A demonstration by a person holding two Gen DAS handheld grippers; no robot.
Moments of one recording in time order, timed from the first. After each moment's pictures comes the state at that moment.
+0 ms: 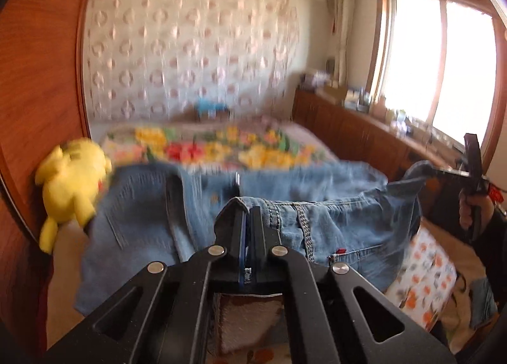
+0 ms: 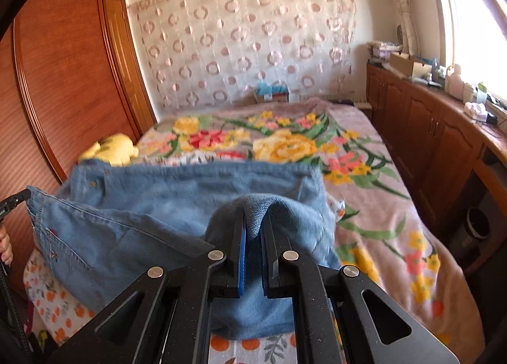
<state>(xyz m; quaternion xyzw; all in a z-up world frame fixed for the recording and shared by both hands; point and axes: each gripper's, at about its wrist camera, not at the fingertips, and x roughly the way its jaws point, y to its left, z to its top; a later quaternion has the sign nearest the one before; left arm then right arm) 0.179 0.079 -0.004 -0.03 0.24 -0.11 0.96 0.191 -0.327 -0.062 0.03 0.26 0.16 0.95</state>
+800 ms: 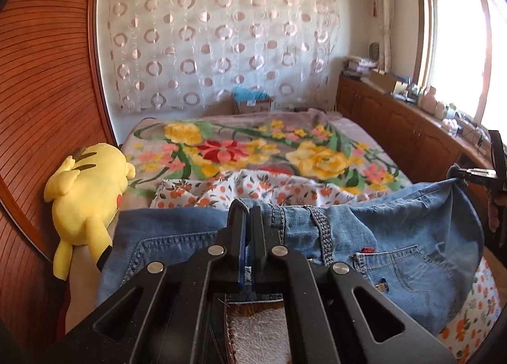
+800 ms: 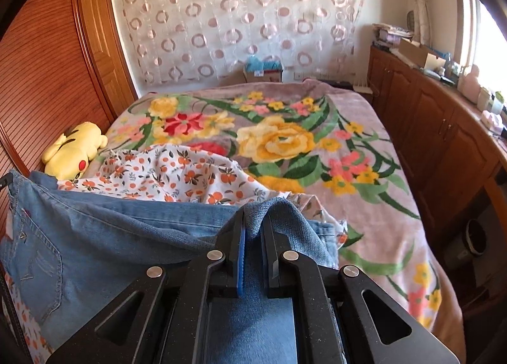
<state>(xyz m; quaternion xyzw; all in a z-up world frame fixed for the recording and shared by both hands) 0.349 0.101 -0.047 -0.01 0.30 -0.02 0.95 0.383 -0.273 -0.055 -0.01 0.34 0.14 0.93</state>
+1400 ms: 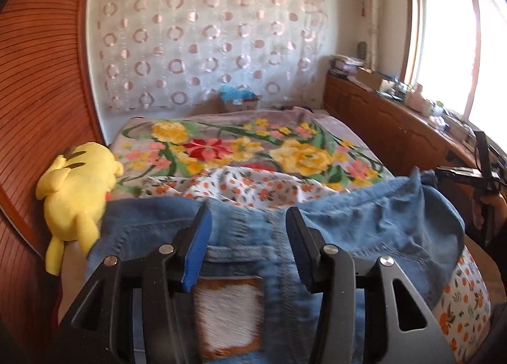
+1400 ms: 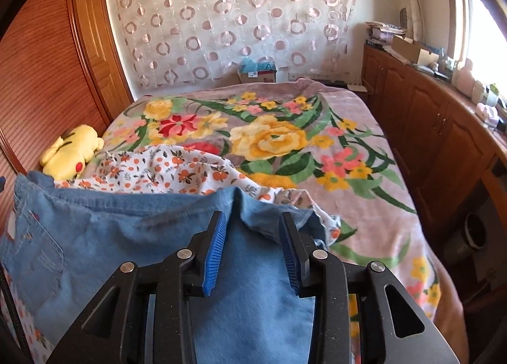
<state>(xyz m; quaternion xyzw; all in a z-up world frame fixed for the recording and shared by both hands) 0.323 0.069 -0.040 -0.01 0.31 -0.06 0.95 0.359 -0.299 -0.063 -0.01 0.32 0.13 0.94</state>
